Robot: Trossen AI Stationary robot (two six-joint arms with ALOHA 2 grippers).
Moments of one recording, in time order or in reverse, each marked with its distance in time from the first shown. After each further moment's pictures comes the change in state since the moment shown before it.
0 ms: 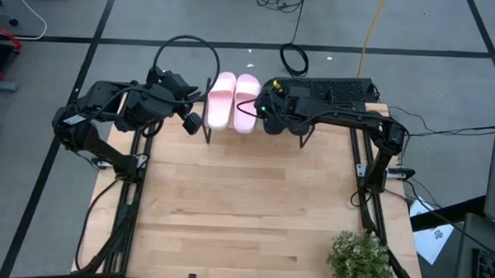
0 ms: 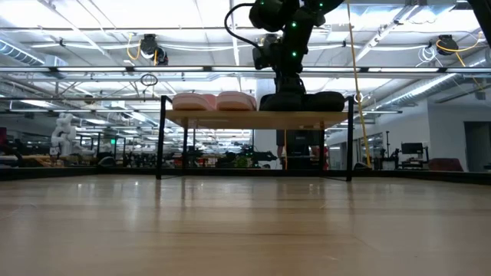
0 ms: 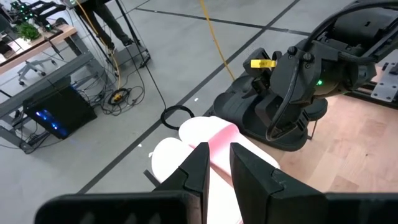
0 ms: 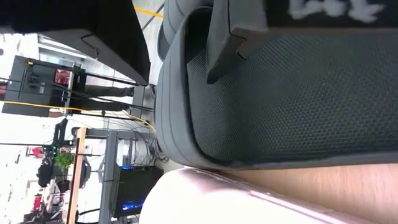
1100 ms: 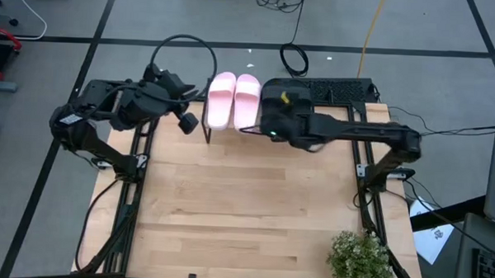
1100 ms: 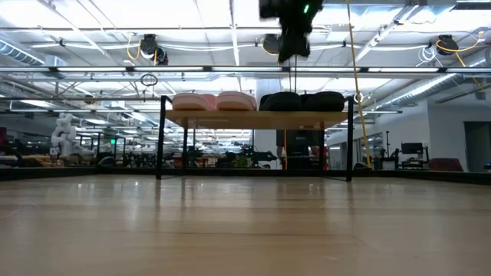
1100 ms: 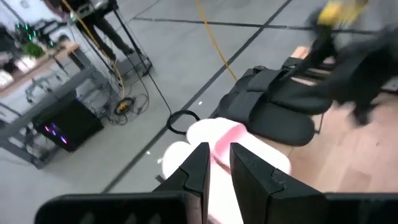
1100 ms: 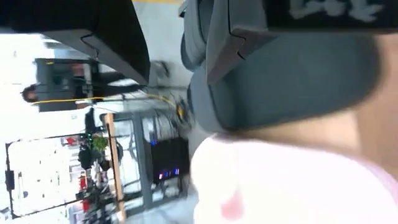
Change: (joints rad) left arm 0.000 -0.021 0.000 -0.002 -0.001 0.087; right arm 0.232 -0.153 -0.002 -0.080 0.159 0.176
